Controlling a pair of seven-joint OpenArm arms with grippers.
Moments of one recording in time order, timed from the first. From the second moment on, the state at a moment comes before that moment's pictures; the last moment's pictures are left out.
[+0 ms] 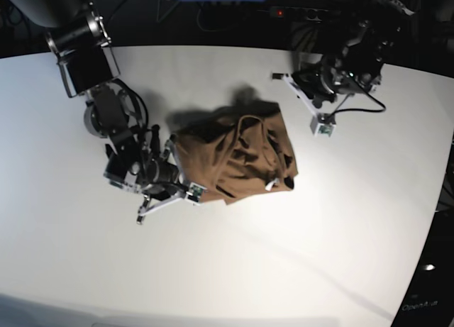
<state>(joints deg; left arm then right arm) 12.4 -24.0 20.0 108.0 -25.2 19.2 67.5 14.5 11.8 -21.2 79.9 -20.2 41.1 -39.9</state>
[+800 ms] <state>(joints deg) 3.0 -19.2 29.1 97.4 -25.2 18.8 59.4 8.5 12.6 -20.8 77.9 -20.0 39.1 -34.5</state>
